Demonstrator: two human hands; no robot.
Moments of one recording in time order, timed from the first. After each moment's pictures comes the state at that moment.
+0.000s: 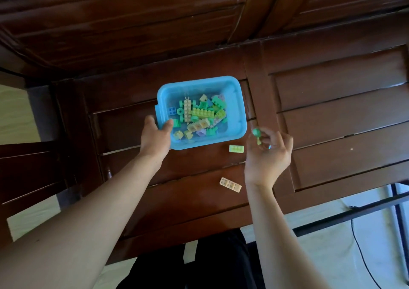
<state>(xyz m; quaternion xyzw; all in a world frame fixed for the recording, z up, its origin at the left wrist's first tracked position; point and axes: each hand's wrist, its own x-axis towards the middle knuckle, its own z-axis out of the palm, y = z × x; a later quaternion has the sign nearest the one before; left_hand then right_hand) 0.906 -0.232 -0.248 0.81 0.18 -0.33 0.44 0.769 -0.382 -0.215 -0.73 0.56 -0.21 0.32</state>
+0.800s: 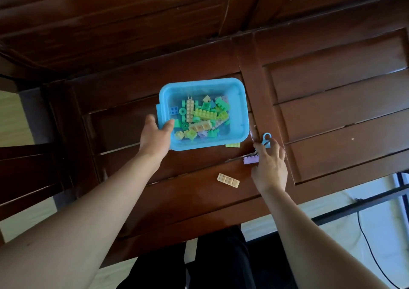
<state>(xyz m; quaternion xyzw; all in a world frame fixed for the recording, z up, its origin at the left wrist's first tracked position) 0.893 -0.240 -0.251 0.82 0.14 -0.34 0.43 0.688 -0.416 -0.274 -0.86 0.43 0.22 0.16</state>
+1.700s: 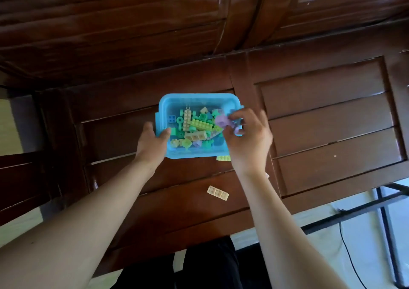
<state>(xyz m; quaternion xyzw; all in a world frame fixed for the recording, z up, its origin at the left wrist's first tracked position) 0.902 -0.253 -0.252 0.83 0.13 -0.35 0.41 0.807 -0.415 -0.187 -0.85 0.40 -0.15 0.31</state>
